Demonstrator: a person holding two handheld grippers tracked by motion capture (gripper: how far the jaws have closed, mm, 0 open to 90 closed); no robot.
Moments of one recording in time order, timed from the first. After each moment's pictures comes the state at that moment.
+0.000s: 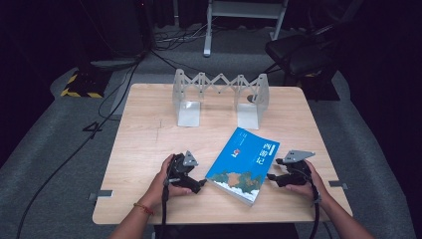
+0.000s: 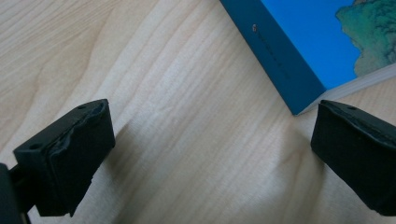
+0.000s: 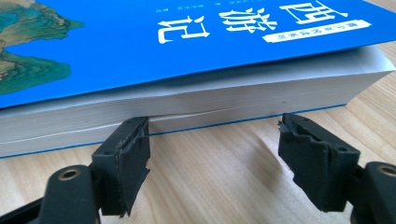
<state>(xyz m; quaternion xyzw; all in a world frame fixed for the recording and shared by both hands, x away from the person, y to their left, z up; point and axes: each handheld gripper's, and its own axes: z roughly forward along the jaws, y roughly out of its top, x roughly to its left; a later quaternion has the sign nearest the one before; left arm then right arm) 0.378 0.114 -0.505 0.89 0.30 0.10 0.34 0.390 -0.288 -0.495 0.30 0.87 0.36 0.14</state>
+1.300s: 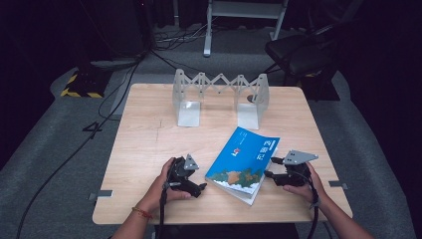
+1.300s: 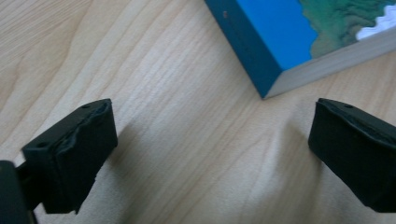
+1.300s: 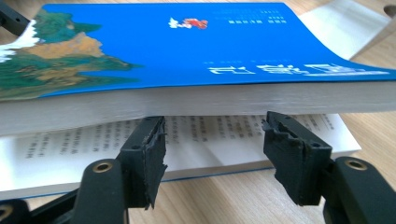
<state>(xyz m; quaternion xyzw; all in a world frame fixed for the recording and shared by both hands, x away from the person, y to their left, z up) 0.360 0.109 -0.501 0.89 0.30 0.10 0.33 0.370 -0.270 -0.467 0.27 0.86 0.40 0.17</state>
